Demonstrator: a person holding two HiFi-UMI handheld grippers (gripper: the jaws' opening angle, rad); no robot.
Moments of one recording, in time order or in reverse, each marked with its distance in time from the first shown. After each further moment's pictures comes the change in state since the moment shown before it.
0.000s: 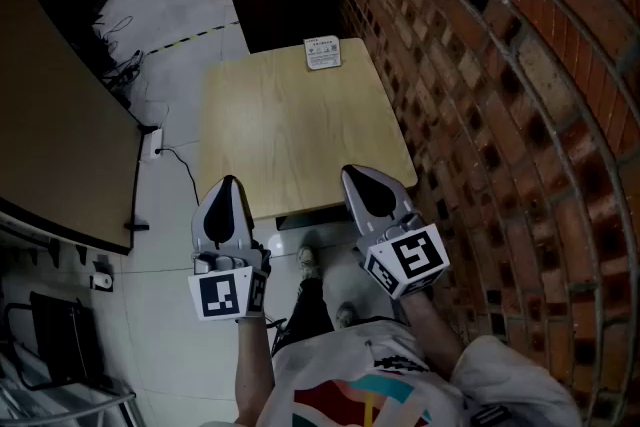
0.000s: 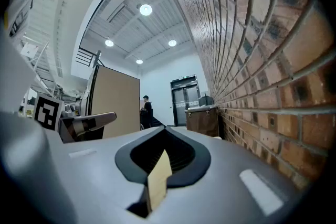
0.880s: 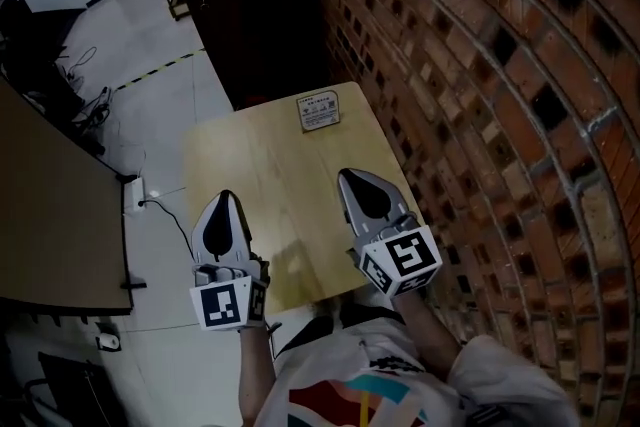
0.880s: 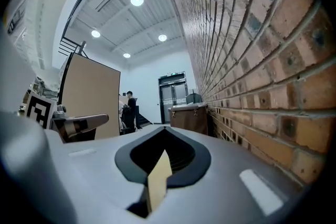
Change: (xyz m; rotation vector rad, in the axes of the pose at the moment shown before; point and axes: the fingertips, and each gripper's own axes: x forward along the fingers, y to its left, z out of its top) left arm 0.205 0.090 -0.049 -0.046 0.055 -0.058; right arm 0.194 -0.112 -0.001 0.020 0.044 -0.140
